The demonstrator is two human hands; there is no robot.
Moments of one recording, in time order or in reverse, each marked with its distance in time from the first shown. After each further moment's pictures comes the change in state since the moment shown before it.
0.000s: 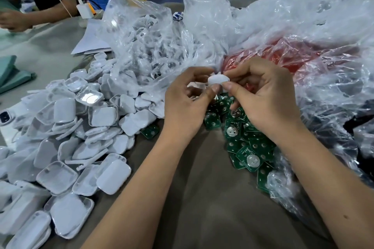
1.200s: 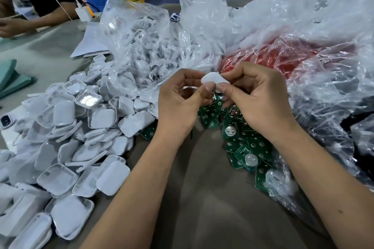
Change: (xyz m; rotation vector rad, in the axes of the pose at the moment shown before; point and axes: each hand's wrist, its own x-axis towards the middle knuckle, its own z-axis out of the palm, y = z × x) left_hand 0.000 0.001 -0.003 -0.203 0.019 -0.046; right_hand -0.001 0.009 0.003 0.025 -0.017 0.027
